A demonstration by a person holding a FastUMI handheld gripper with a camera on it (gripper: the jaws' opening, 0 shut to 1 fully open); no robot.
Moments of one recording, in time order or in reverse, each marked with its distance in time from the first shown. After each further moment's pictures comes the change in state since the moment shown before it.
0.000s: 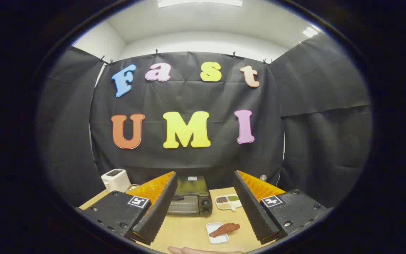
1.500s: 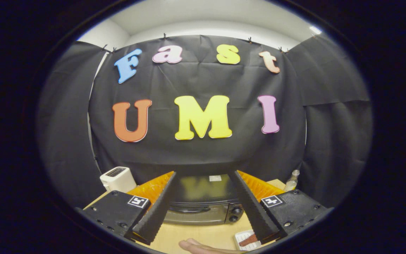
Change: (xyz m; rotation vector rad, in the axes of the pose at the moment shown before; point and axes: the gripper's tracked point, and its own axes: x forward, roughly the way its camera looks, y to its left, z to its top) arm 0.161 0.098 -0.067 0.003 0.095 0.060
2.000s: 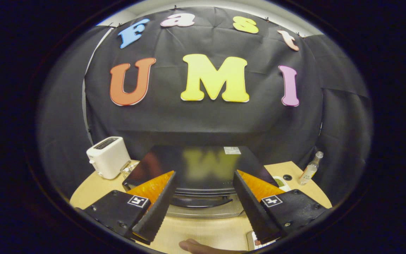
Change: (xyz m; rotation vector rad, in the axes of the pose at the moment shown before) arm 0.091 0.027 -0.108 -0.077 0.258 0.009
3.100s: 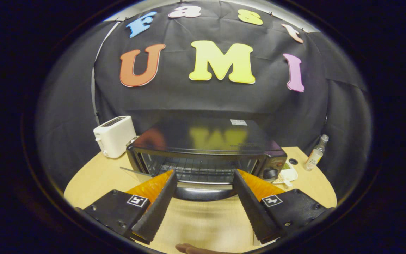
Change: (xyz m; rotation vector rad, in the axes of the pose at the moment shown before) arm -0.033 0.003 -0.078 -0.026 0.048 0.048
